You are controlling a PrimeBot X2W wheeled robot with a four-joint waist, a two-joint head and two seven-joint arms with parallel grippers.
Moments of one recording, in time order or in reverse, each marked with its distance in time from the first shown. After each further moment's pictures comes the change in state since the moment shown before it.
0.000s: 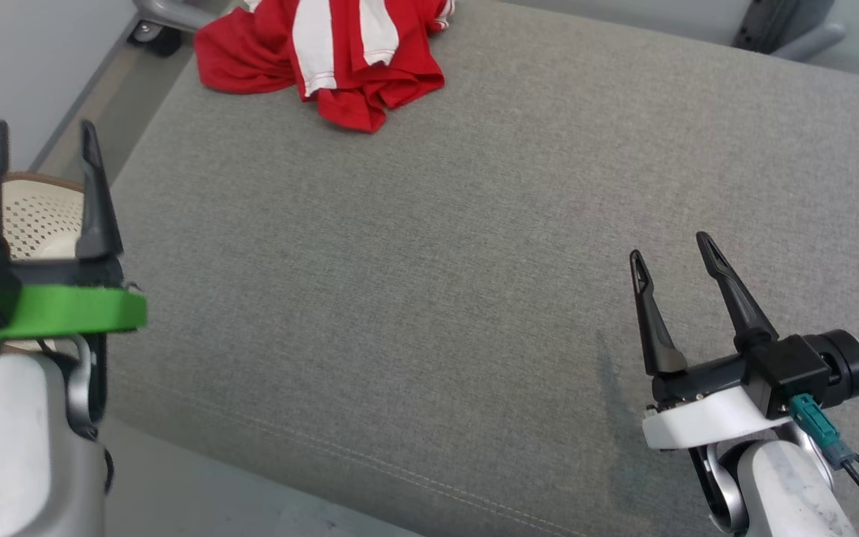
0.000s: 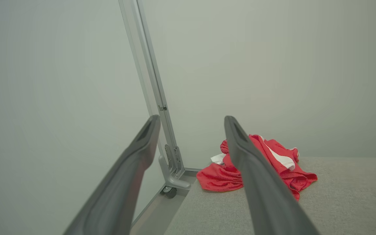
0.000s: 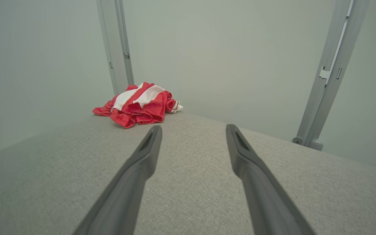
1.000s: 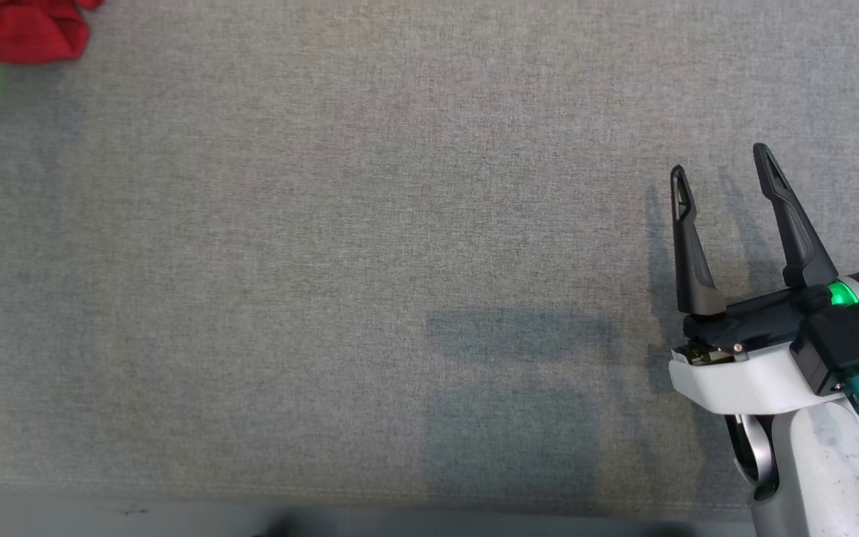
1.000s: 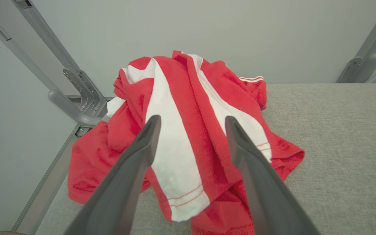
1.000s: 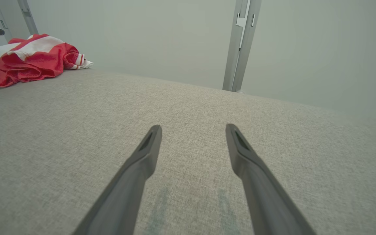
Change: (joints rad) left arm -0.729 0.233 -0.190 0.674 -0.284 -0.073 0.269; right arm -0.084 -0.001 -0.036 -0.179 -0.075 0.000 0.000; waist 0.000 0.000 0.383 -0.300
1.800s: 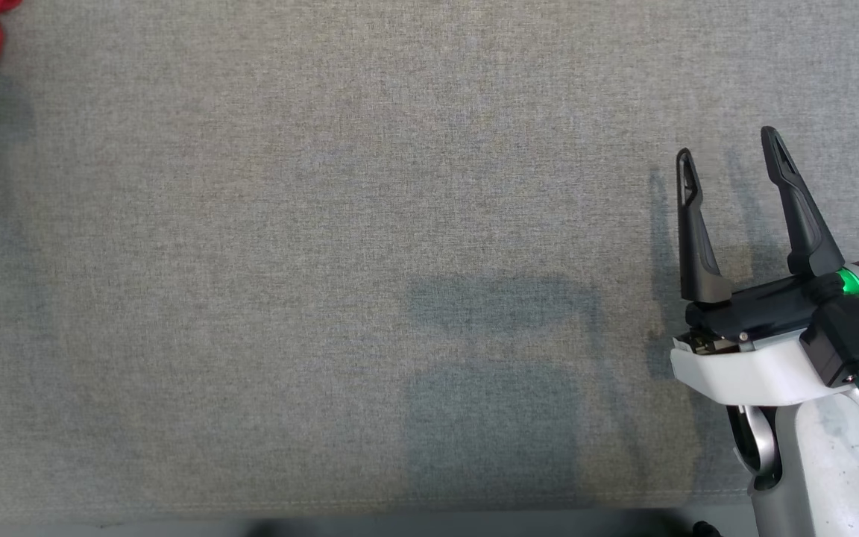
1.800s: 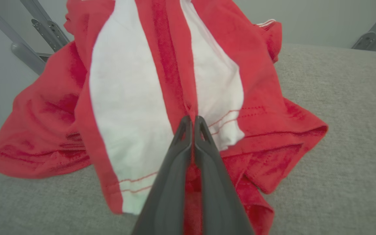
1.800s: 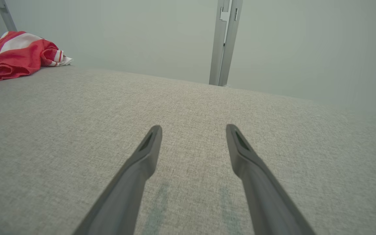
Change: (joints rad) left arm -0.064 0.012 -0.081 0.221 -0.123 0.000 -0.046; right arm -0.021 0.000 -0.002 -0.017 0.024 0.000 0.000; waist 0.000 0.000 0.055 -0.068
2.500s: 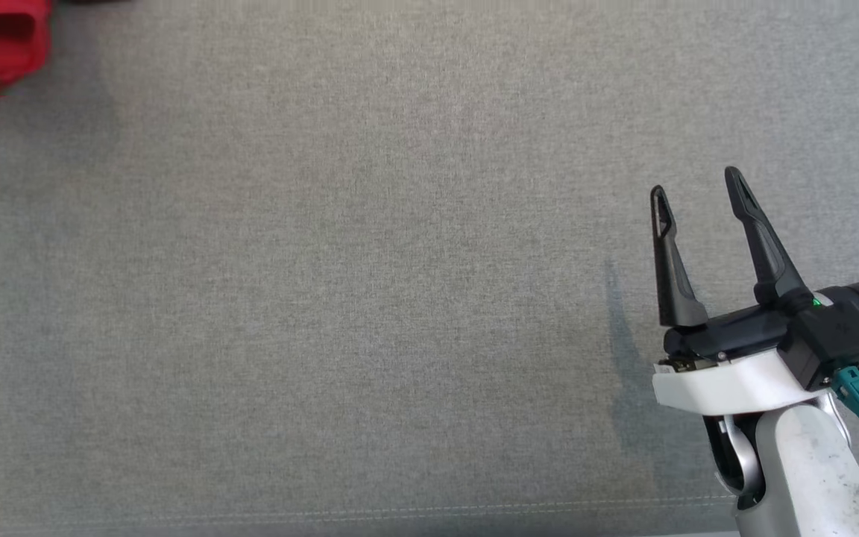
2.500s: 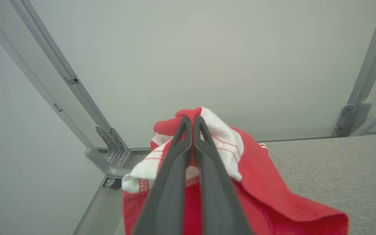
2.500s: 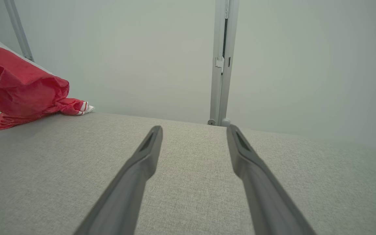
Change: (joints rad) left arm -0.028 0.110 -0.118 -0.025 0.050 0.000 -0.101; right arm 0.022 0.000 0.032 0.088 0.094 0.000 0.000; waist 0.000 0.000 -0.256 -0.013
